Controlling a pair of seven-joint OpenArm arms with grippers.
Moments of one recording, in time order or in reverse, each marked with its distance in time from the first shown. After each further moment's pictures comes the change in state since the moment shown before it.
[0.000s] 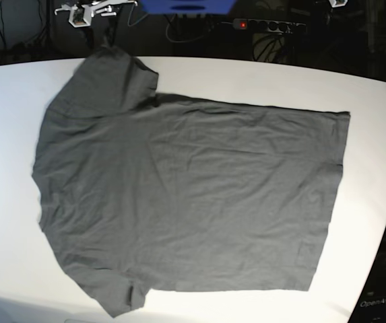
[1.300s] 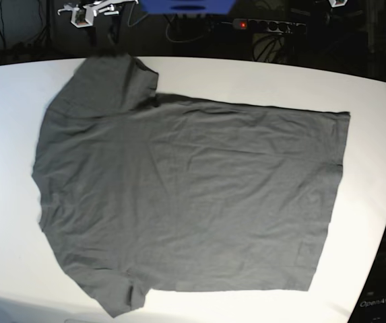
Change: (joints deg) left arm 0.0 0.0 0.0 -0.1 0.0 0.0 0.0; right arm 1.9 2.3 -1.9 -4.3 1.7 0.0 0.3
